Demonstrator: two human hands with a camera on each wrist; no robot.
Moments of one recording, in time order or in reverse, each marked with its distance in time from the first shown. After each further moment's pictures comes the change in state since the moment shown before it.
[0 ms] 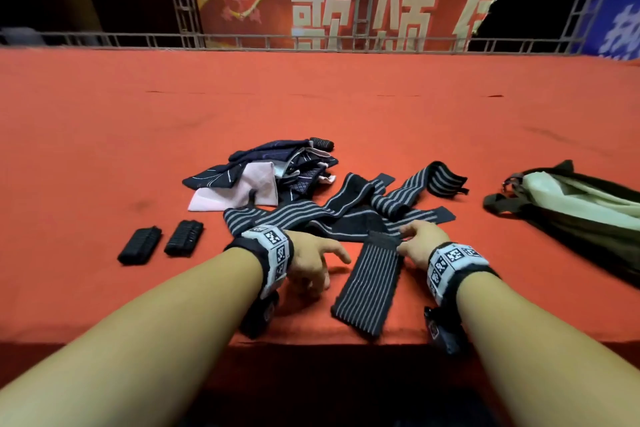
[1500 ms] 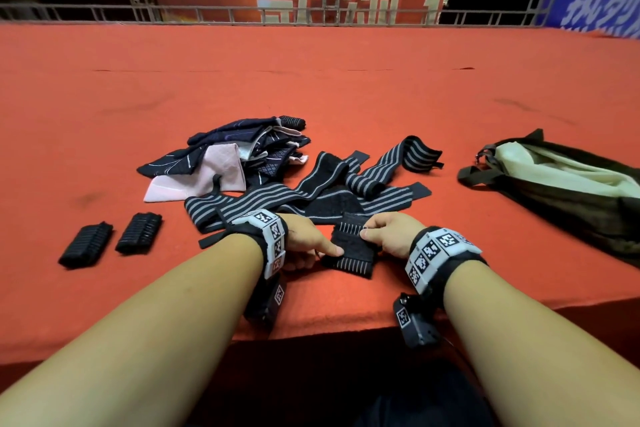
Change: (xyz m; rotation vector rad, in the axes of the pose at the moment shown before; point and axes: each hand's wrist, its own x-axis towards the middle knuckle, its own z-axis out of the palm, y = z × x) left_hand 0.052 0.017 0.005 -0.152 0.081 -0.253; right_hand -0.020 -0.001 0.008 0.081 -0.176 -0.083
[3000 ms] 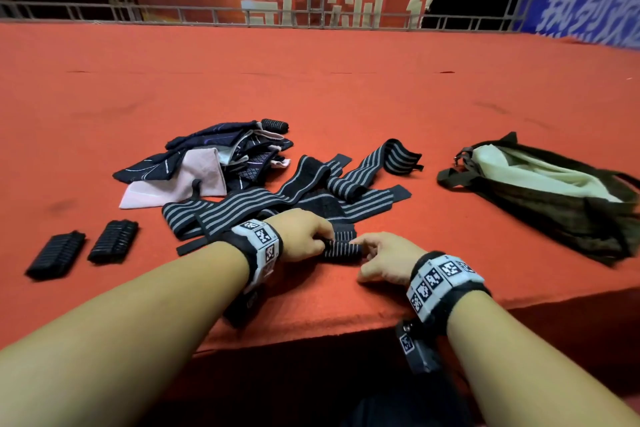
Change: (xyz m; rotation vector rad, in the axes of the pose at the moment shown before) left_hand -0.003 0.022 0.010 0.686 0.357 0.607; right_hand -0.029 0.027 -0.011 0.005 -0.190 -0.060
